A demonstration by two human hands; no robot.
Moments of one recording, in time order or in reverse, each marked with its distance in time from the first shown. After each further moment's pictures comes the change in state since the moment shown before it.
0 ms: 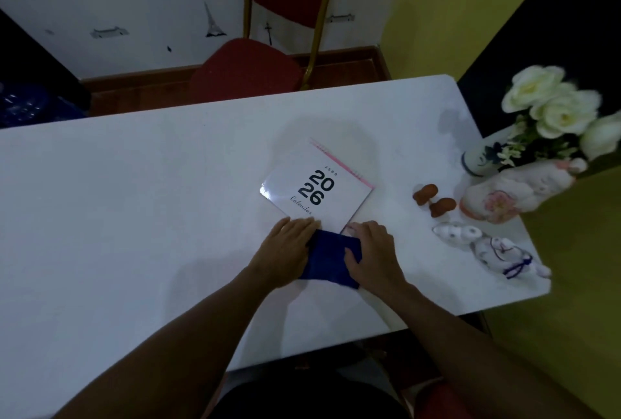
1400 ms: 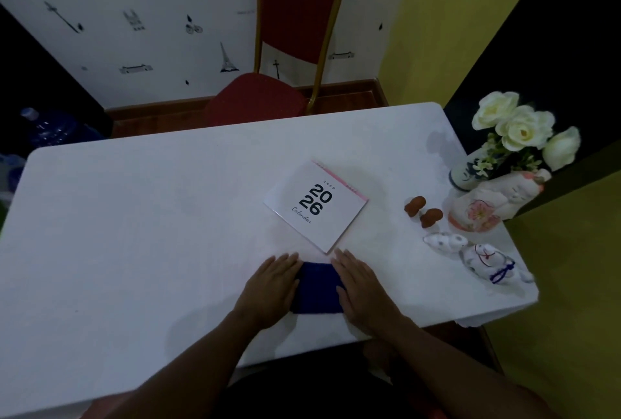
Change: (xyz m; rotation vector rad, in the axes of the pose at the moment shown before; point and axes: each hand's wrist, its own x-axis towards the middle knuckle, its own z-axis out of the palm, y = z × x) left_hand -0.071 0.012 0.028 0.031 0.051 -0.117; right_hand -0.060 -0.005 0.002 -0.076 -0.151 -0.318
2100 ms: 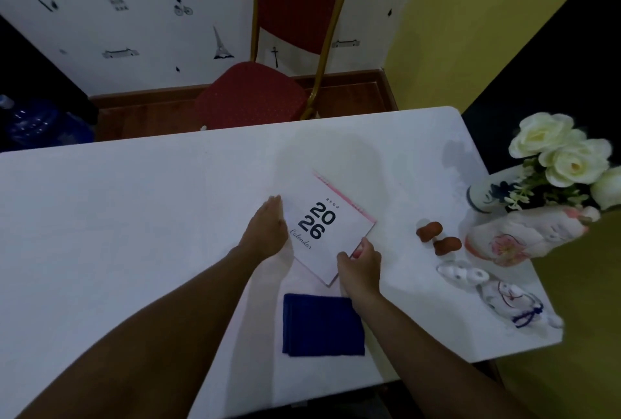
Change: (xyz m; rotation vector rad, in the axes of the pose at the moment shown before) left_hand 0.159 -0.051 -0.070 -0.343 0.031 -0.358; right_hand 0.127 -0.001 -0.016 0.840 0.284 1.086
